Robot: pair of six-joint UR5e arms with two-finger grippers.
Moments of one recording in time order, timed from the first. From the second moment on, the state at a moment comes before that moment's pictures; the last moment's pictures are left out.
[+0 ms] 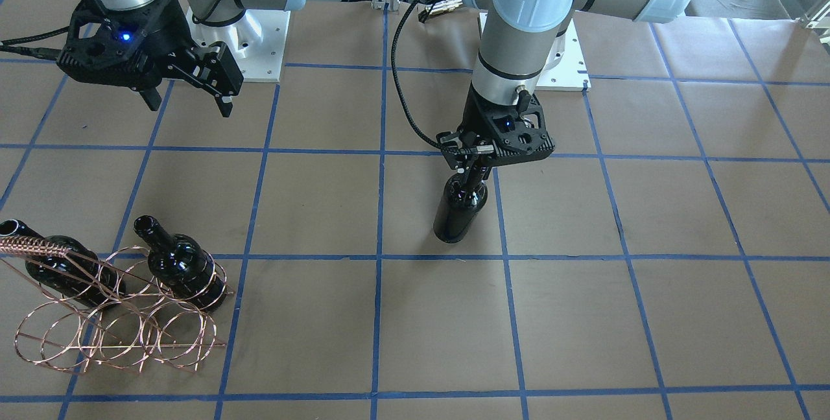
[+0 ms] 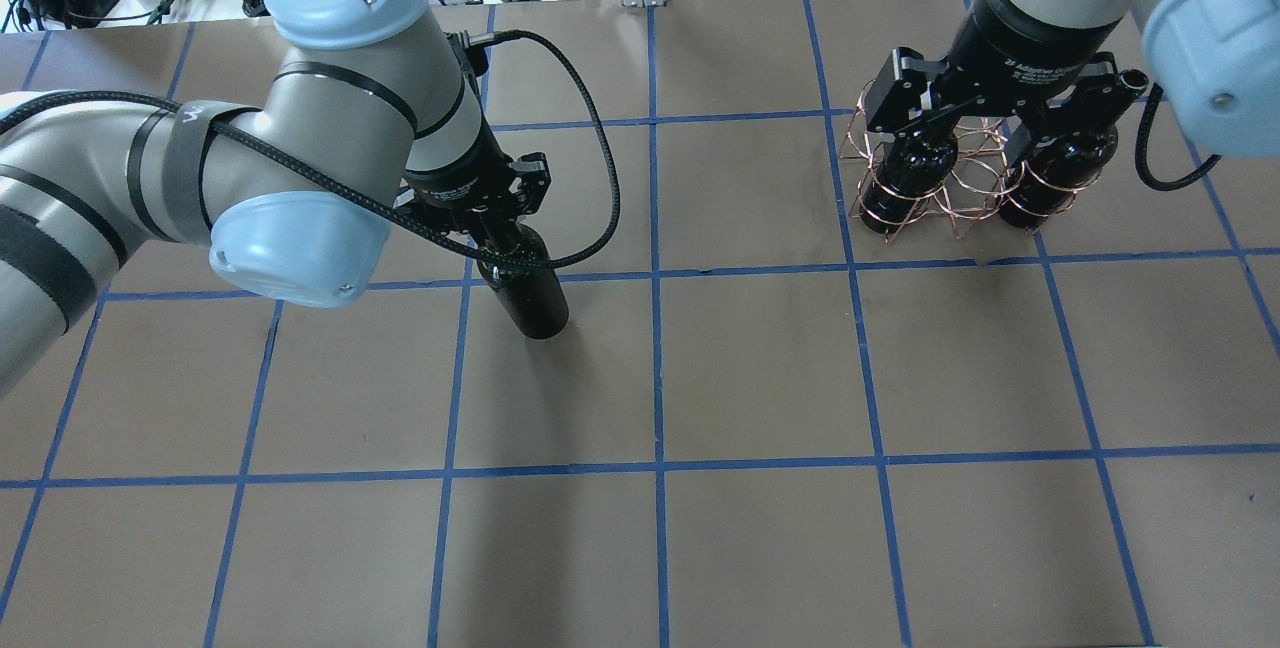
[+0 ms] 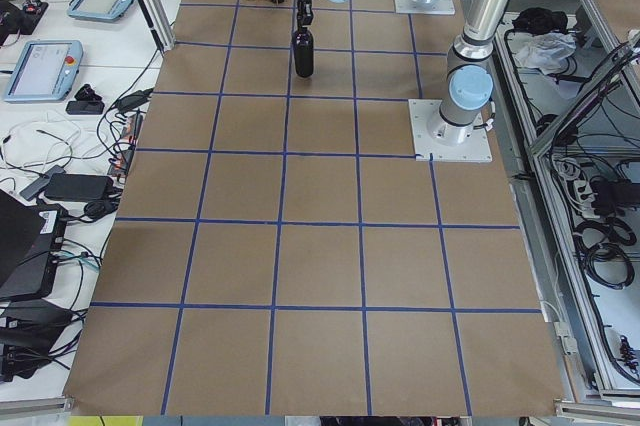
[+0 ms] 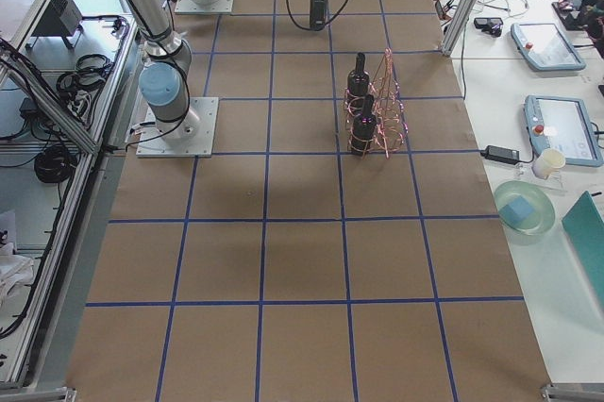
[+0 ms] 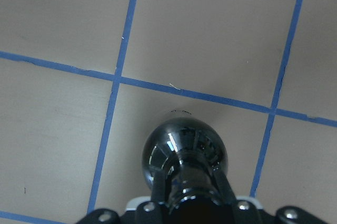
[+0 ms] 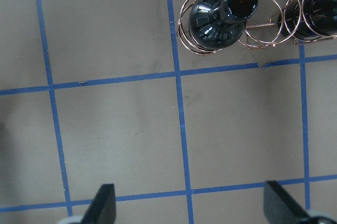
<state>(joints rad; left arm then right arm) -1.77 -1.63 -1.80 -1.19 1.58 -0.42 1.57 -1.62 1.60 -1.60 -1.57 0.10</state>
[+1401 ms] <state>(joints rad) -1.77 -1.62 -1.64 -1.42 1.57 -0.40 1.57 -1.62 1.61 -1.60 -1.57 0.09</state>
